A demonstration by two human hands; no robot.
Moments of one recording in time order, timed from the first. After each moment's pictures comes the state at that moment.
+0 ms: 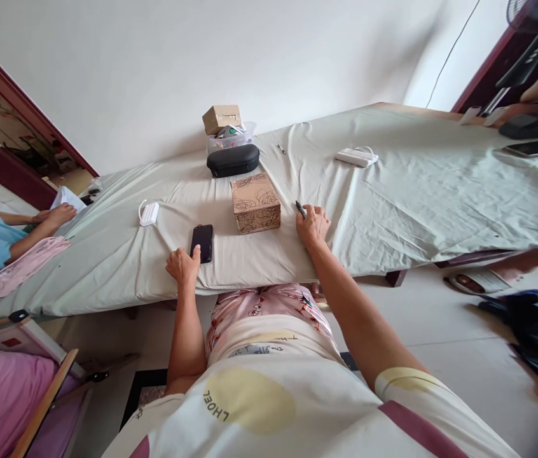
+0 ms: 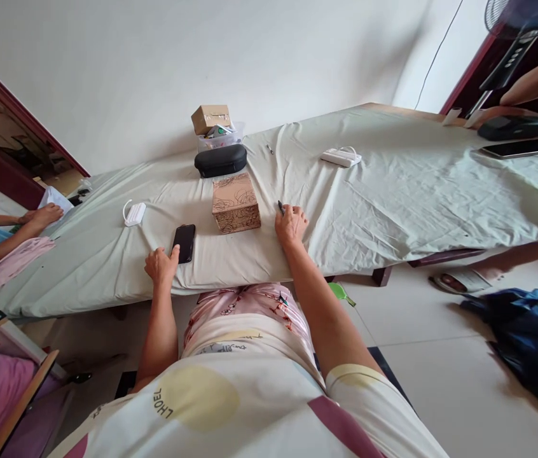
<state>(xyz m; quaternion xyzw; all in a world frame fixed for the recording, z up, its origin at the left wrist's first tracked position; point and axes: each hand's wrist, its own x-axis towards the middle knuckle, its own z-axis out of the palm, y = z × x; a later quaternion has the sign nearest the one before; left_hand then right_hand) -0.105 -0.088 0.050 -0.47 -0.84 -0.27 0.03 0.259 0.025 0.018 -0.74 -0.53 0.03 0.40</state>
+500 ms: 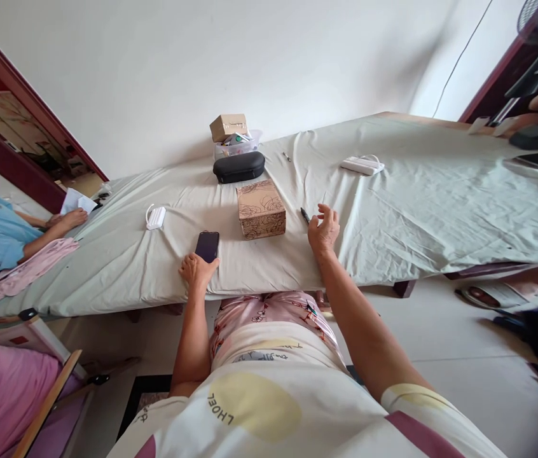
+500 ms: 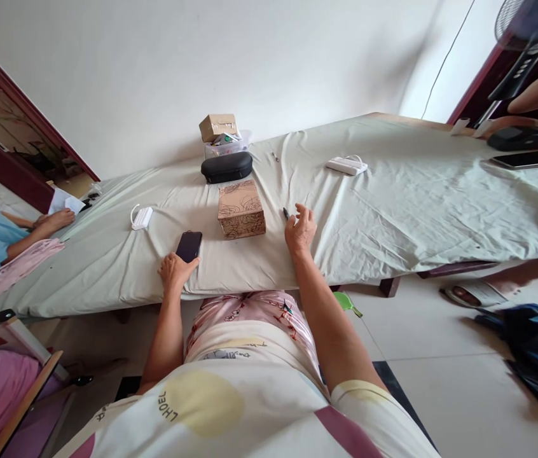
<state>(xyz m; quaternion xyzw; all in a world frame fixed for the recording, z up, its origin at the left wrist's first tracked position) -0.079 -0.088 0.048 -0.50 -0.85 -0.18 0.00 0.272 0.027 0.014 -0.63 -0.52 -0.02 0.58</state>
